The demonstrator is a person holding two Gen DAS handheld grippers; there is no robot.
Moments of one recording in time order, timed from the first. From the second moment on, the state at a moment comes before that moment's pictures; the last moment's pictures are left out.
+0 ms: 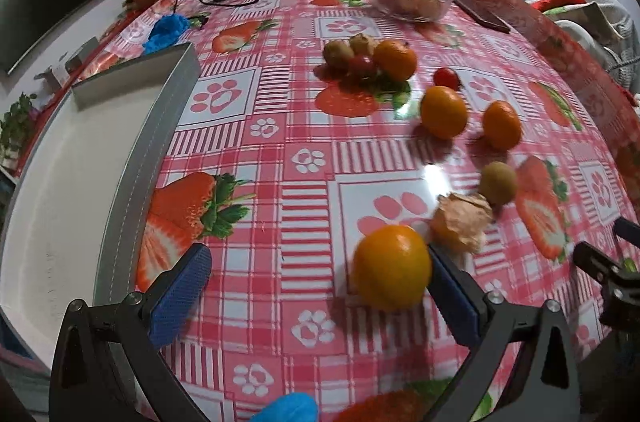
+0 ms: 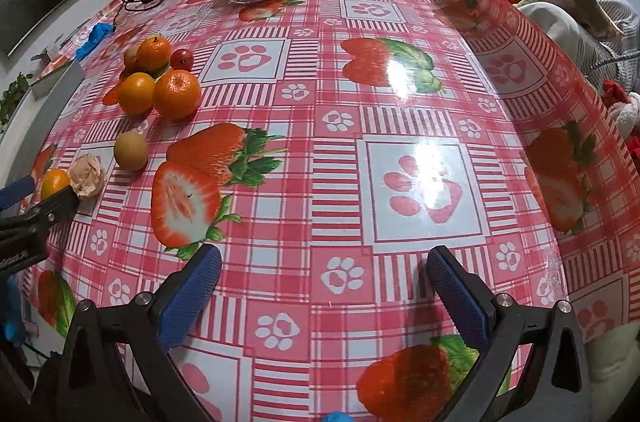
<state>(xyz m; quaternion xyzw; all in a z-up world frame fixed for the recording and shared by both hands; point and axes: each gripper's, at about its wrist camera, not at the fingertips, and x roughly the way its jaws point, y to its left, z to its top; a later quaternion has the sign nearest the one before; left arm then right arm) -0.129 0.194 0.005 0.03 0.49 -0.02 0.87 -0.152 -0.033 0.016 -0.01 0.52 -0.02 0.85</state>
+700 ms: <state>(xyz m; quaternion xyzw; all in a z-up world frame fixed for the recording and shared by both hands) -0.121 0.196 0.003 0.01 0.49 -0.03 0.87 -0.117 0.039 0.017 -0.04 0.51 0.08 0.86</state>
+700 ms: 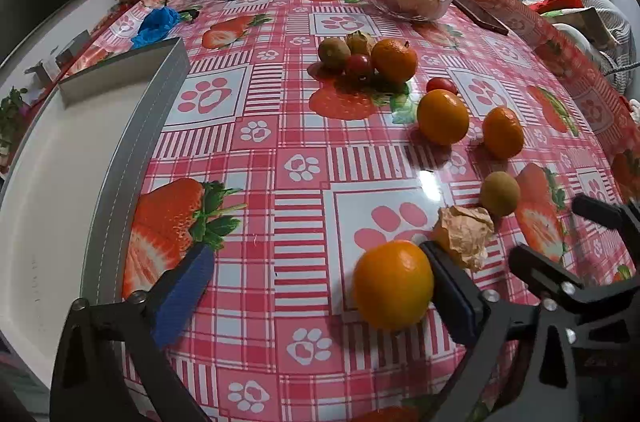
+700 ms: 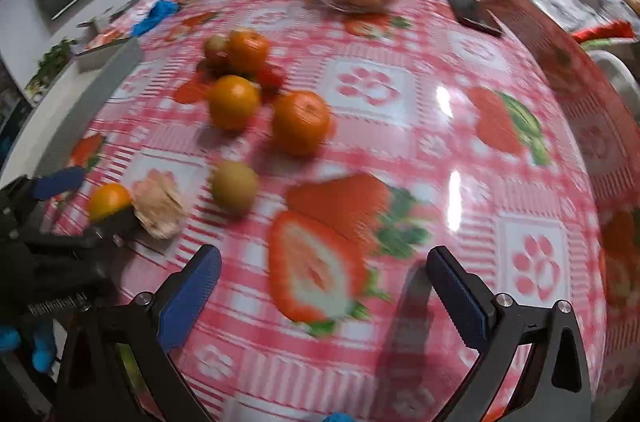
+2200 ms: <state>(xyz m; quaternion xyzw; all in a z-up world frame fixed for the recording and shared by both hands) -0.168 0.234 0.013 -0.02 0.48 -0.07 0.87 -0.131 0.034 0.028 0.03 0.51 0.12 0.85</state>
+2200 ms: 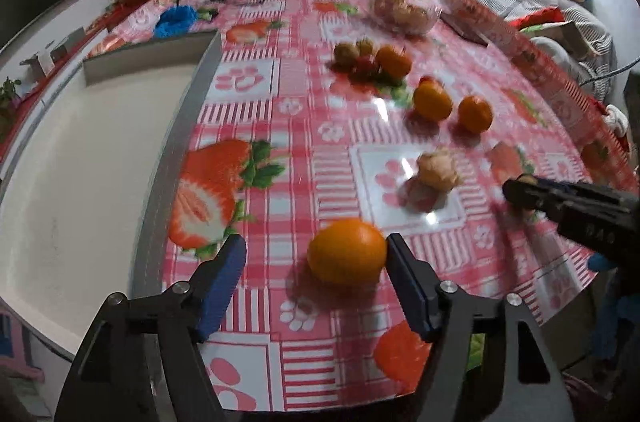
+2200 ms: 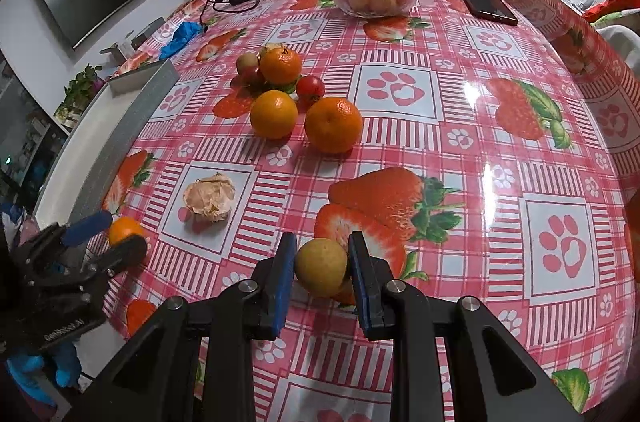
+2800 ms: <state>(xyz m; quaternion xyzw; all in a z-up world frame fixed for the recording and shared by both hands) -0.157 0.216 0.012 0.00 0.47 -0.08 0.88 -0.128 0.038 0.026 0.02 0.51 0.12 0.85</state>
